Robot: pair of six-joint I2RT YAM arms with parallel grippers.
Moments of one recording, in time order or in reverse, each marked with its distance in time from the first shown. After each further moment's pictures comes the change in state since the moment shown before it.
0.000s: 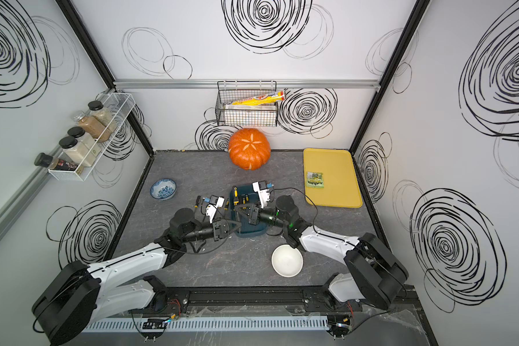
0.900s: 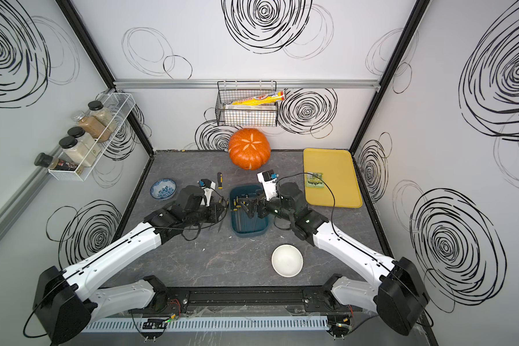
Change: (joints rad) left arm -0.001 0.045 0.532 -1.117 -0.719 0.286; right arm -0.051 -0.214 0.205 -0.681 0.258 -0.496
